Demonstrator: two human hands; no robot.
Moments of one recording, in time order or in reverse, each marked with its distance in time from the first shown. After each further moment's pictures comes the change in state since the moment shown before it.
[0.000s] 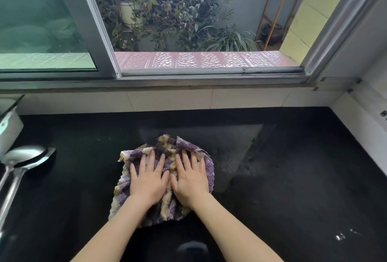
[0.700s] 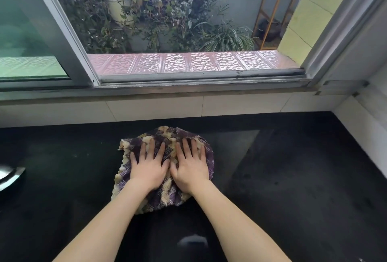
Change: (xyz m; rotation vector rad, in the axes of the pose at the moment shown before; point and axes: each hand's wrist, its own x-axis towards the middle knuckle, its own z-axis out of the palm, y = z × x) left_hand 0.091 0.035 -0.024 0.016 -0.037 0.044; right_hand 0.076 0.054 -0.017 0.034 0.076 0.027
